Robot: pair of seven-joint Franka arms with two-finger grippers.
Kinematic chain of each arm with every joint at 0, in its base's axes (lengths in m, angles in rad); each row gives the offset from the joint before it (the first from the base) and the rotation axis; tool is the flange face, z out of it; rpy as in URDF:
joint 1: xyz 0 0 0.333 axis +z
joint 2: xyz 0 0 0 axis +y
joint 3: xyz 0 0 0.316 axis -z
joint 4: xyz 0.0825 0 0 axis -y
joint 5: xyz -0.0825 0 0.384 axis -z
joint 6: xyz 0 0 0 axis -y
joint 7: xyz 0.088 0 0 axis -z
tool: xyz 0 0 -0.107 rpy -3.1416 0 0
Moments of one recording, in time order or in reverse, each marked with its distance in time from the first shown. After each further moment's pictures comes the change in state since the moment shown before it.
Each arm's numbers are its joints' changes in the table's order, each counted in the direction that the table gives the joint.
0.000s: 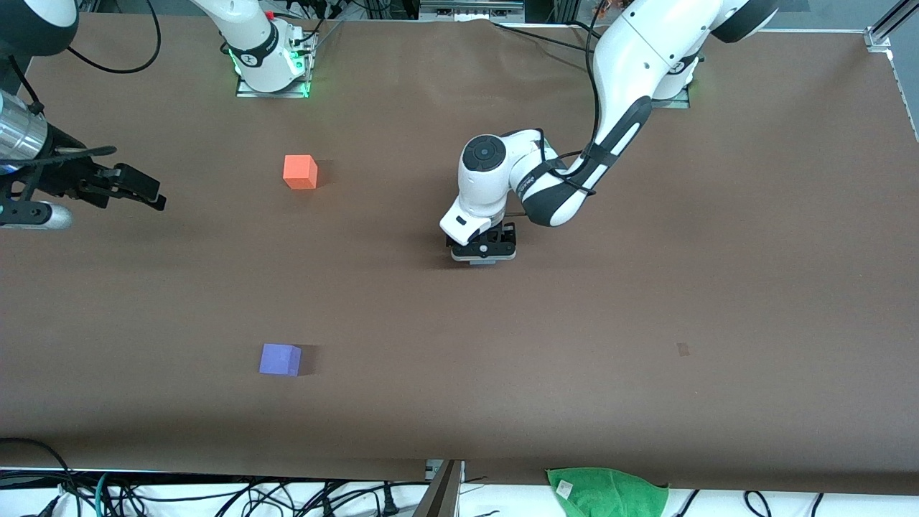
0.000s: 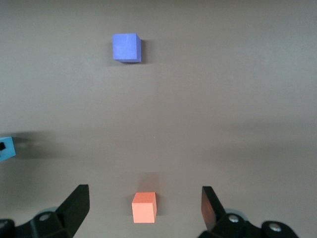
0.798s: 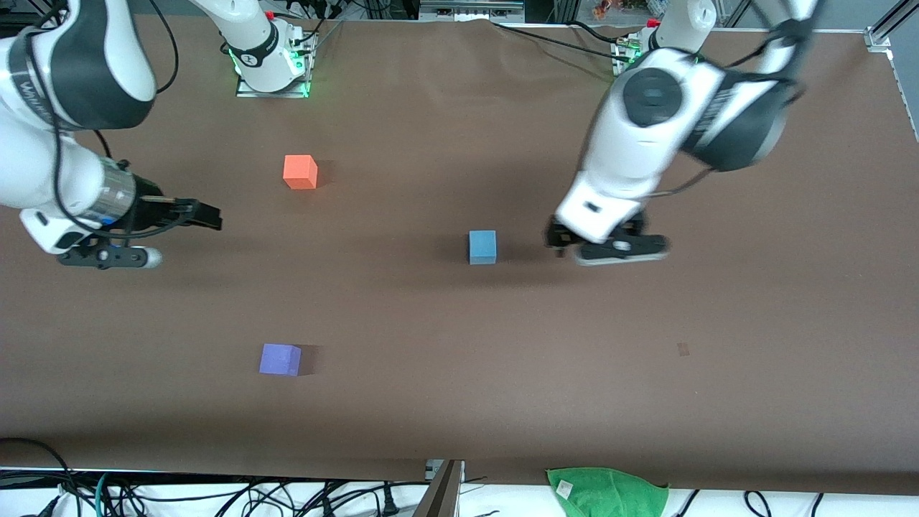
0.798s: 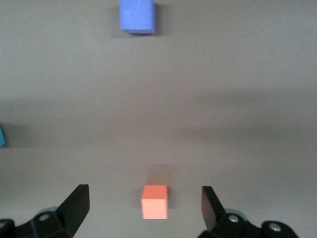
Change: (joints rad) left arm 0.336 -0.438 -0.003 0.053 0.315 -0.463 0.509; right arm 0.100 0.128 -0.011 -0.001 -0.012 0.011 0.084
